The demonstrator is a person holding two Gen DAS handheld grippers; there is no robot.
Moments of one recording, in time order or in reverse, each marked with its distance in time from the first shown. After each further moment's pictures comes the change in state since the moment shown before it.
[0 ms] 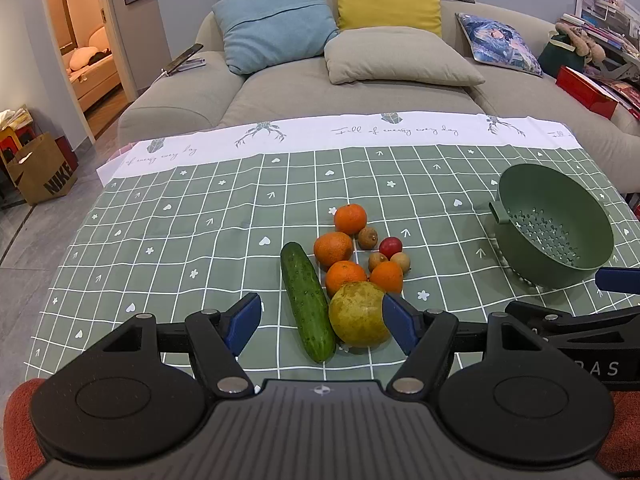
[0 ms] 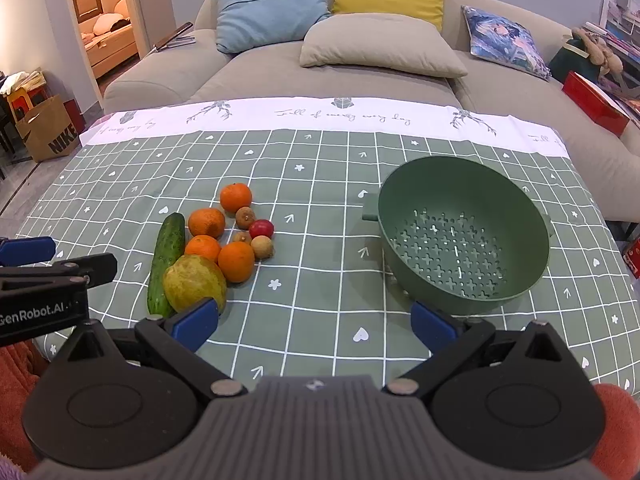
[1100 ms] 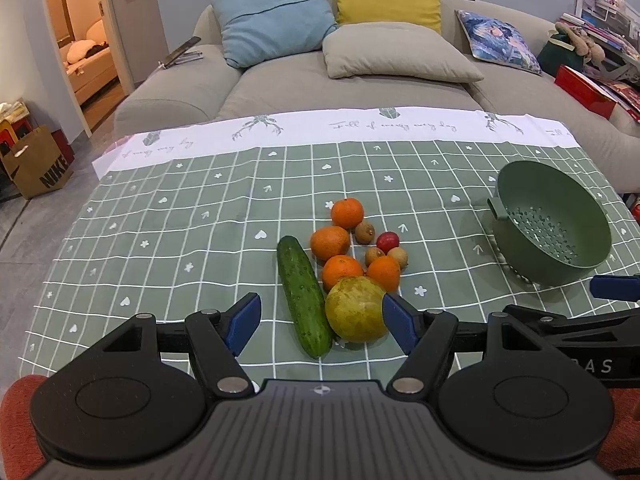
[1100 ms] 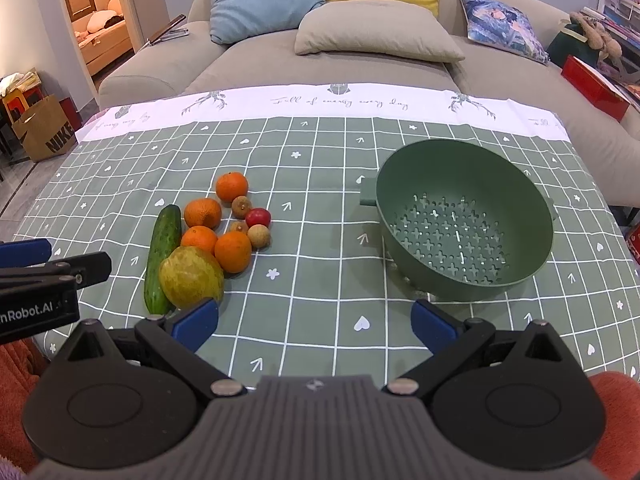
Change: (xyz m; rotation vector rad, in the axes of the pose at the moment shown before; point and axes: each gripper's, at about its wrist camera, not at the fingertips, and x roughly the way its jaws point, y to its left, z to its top) left arm 0.005 0.001 -0.003 -0.009 0.019 -0.022; right arm 0.009 -0.004 -0.003 0.024 0.039 0.007
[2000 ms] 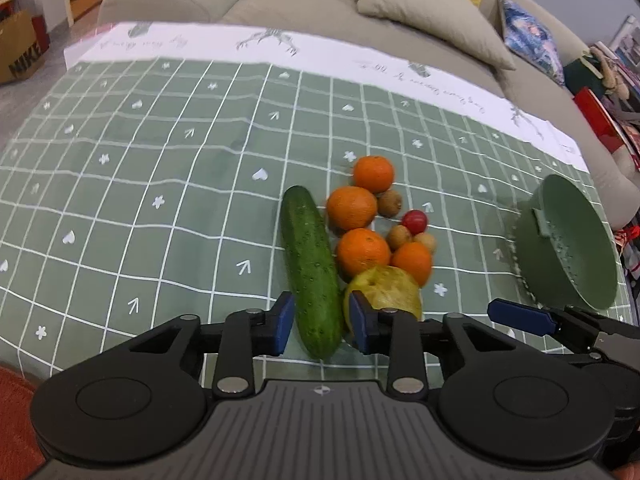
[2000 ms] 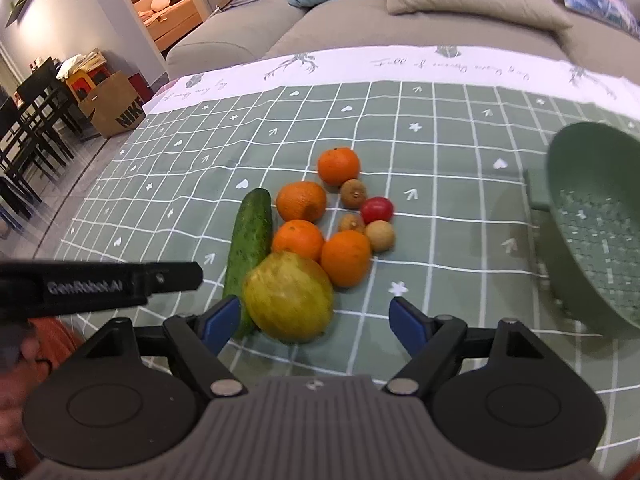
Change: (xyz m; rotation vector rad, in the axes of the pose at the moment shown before) left arm 0.085 0.069 0.013 -0.233 0.227 -0.170; right arm 0.085 0.055 0.025 -0.024 0.107 0.275
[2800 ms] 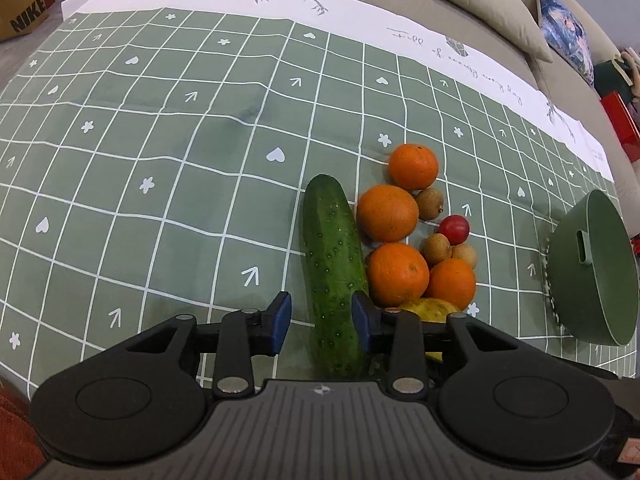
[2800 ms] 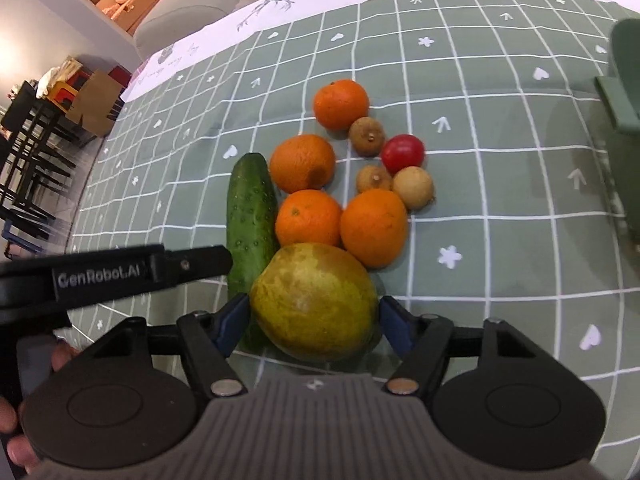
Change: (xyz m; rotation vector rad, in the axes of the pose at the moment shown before) left arm 0.047 0.017 0.026 -0.064 0.112 0.003; right arm 0.061 -0.013 0.009 0.184 0.183 0.069
